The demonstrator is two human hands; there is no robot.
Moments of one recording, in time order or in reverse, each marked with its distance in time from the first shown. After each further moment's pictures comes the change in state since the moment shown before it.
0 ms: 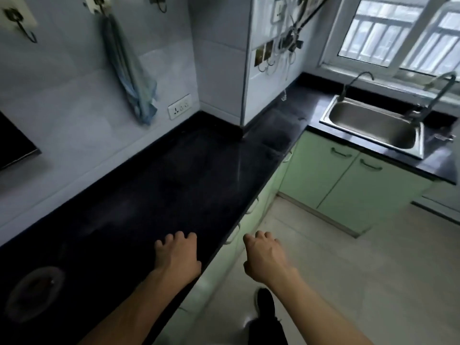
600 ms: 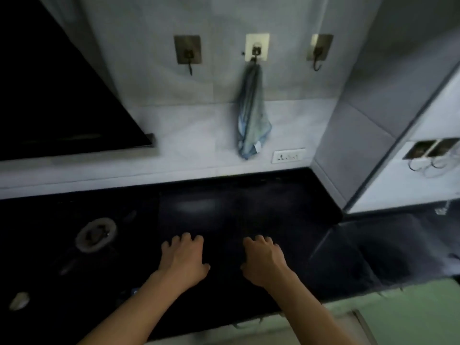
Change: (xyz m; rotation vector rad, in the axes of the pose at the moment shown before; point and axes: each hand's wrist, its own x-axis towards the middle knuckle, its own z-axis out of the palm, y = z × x) left_hand 0.082 0.004 -0.074 -0.340 0.020 -0.627; right_hand 0.229 -0.024 -0.113 -0.203 -0.068 -0.736
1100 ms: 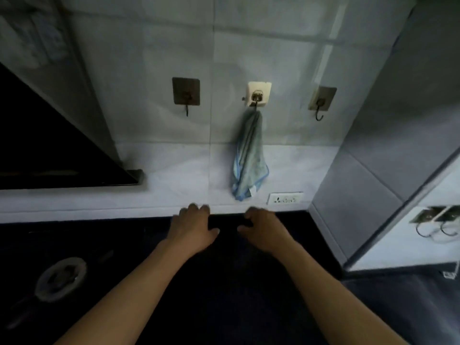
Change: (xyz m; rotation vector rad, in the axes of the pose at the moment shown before) left_hand 0.144 0.027 -0.115 -0.244 0.281 0.026; right_hand 0.142 0.056 -0.134 0.369 0.227 -0.010
